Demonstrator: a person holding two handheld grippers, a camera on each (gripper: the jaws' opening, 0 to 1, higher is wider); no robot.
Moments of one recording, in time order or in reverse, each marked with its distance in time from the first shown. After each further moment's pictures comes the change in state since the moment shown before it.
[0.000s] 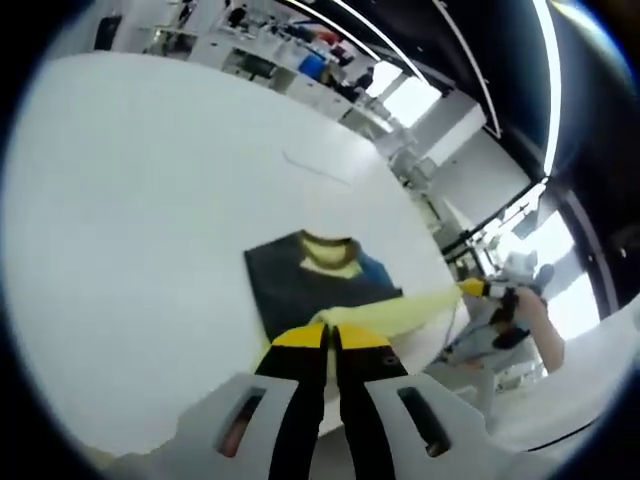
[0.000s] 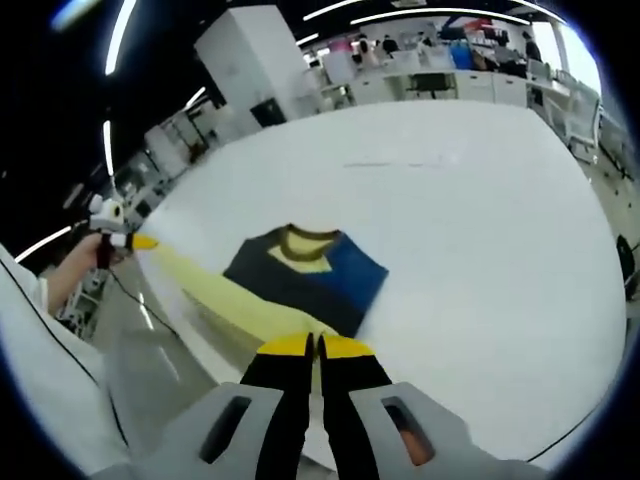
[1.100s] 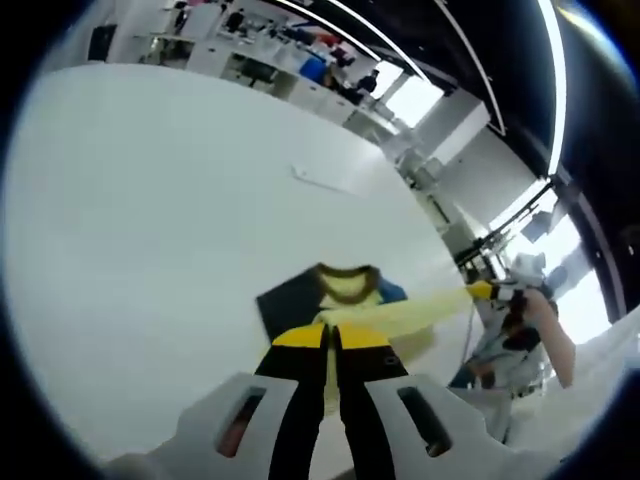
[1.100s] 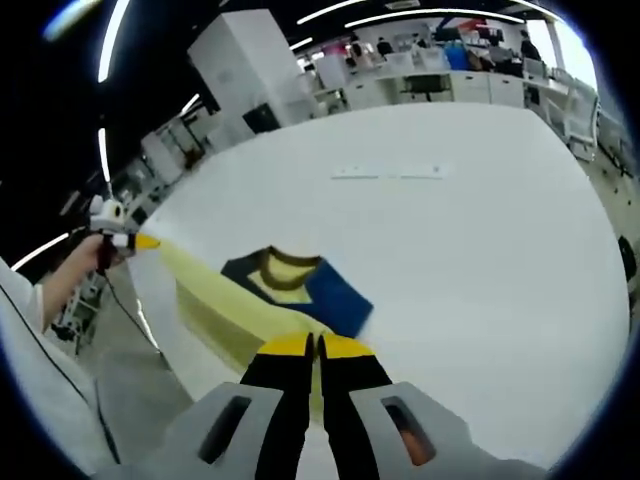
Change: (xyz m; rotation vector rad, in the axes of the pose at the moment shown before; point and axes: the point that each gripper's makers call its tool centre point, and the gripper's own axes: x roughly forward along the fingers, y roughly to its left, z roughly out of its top) left arm 0.046 0.045 0.051 0.024 -0.002 0.029; right arm 0.036 -0.030 0.034 0.014 -0.008 -0.012
